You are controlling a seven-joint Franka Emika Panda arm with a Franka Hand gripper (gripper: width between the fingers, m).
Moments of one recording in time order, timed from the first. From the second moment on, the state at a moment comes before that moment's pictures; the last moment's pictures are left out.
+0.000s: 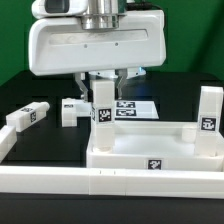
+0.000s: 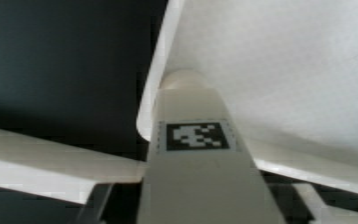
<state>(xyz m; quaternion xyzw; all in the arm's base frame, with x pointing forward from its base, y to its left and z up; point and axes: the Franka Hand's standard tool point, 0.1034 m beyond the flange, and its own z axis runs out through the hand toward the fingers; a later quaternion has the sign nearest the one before) 0.581 -0.057 0.106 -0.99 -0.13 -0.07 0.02</state>
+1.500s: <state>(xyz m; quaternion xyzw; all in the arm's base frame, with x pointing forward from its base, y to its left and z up) 0.580 -0.055 0.104 -0.91 0.40 -0.05 0.06</state>
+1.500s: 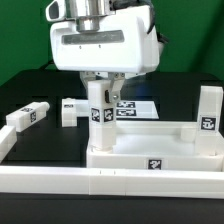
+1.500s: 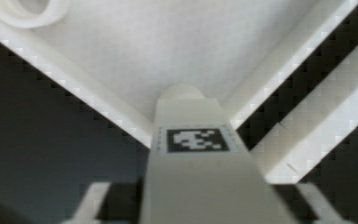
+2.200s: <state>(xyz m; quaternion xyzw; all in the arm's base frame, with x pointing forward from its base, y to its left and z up) 0.581 -0.049 0.105 -0.99 0.11 -0.06 0.04</state>
